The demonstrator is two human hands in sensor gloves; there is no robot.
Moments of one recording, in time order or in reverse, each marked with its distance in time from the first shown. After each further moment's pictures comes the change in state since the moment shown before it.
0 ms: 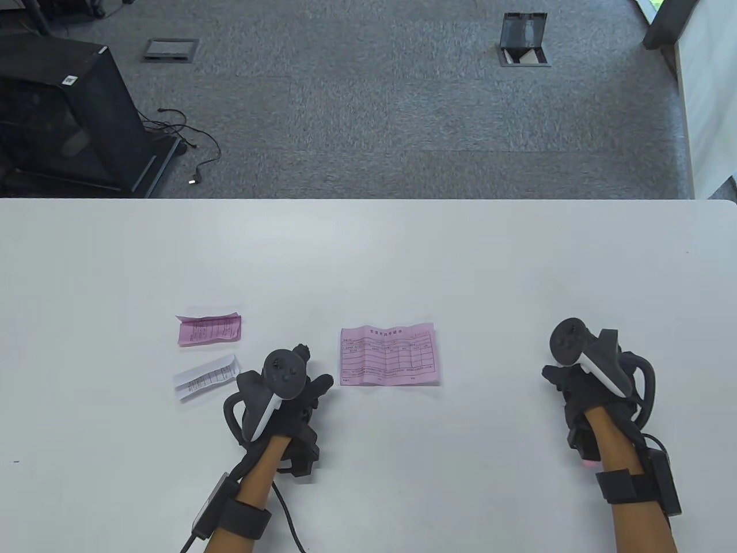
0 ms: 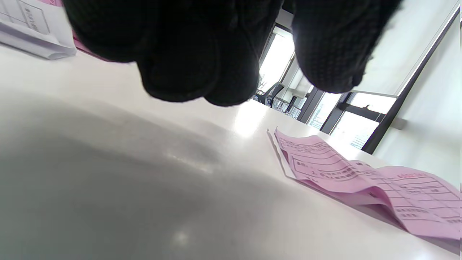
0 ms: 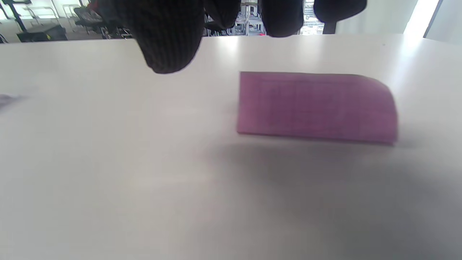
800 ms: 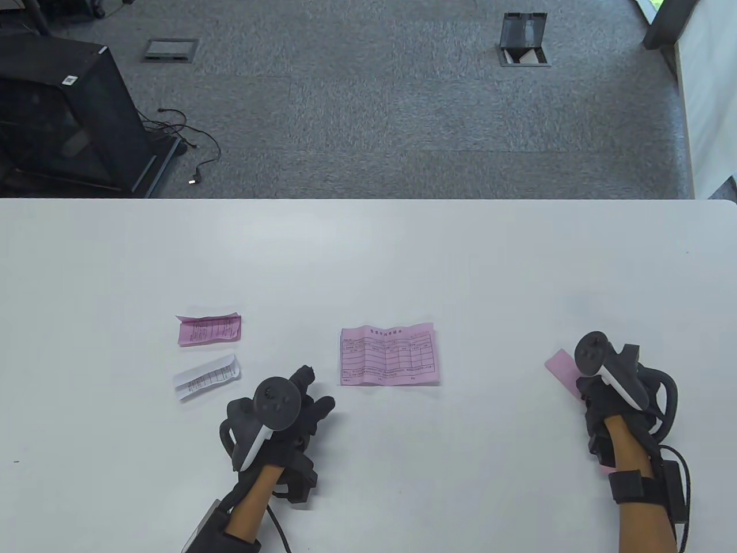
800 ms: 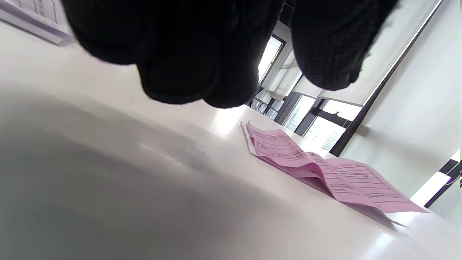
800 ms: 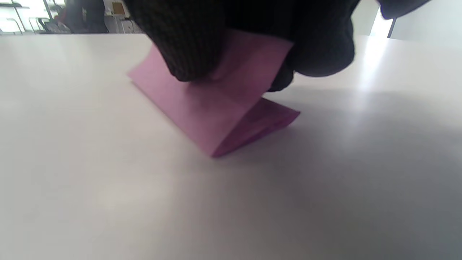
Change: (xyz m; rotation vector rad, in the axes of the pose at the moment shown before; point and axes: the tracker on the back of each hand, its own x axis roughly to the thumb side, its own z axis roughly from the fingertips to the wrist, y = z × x) left_hand -0.006 -0.002 0.031 -0.037 -0.093 0.103; right_hand -0.028 0.031 -0.011 -0.099 0.077 -0.065
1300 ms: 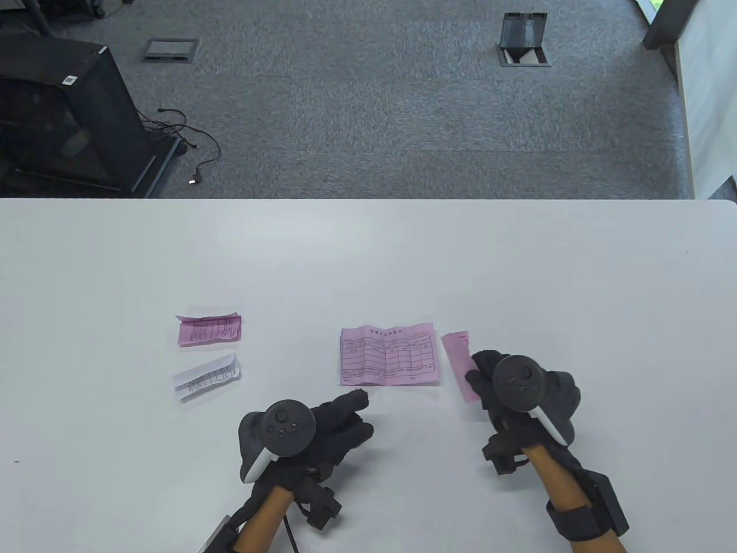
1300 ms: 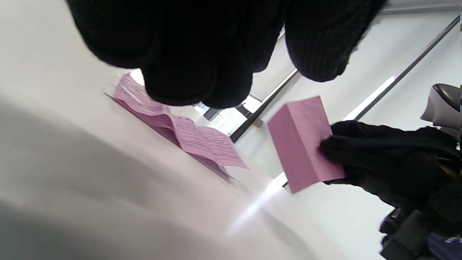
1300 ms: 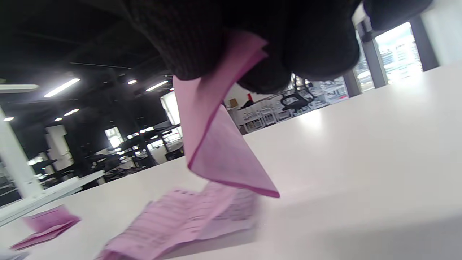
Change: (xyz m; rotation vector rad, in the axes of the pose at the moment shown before) left_hand 0.032 -0.018 0.025 -0.145 -0.431 0.305; right_hand 0.145 -0.052 0.120 -0.259 -0.462 -0.407
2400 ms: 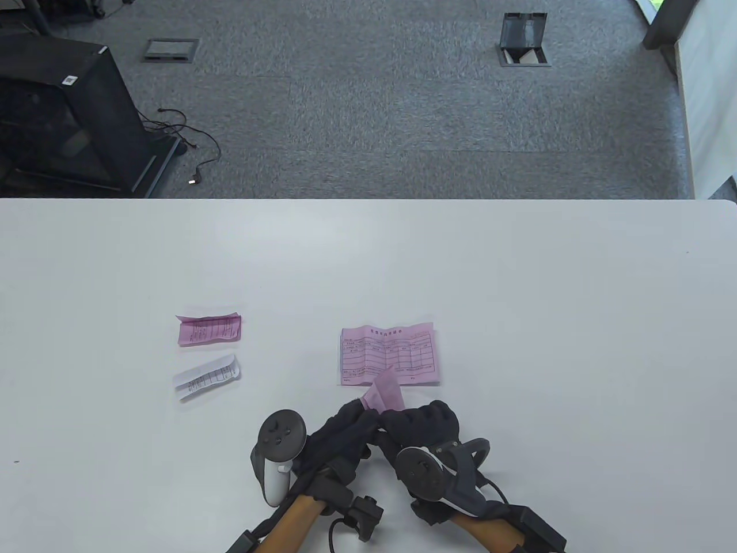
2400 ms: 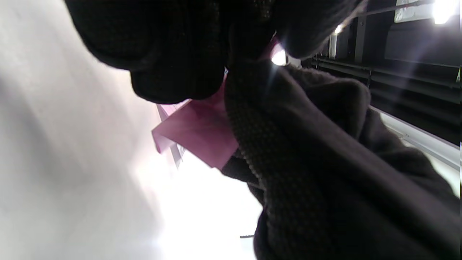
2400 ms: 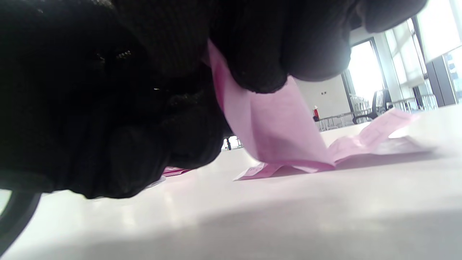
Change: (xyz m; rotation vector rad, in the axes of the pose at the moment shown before) left_hand -0.016 -0.039 0.007 0.102 0.289 0.568; right_hand 0.084 0.057 0.068 -0.062 -0.250 0.021
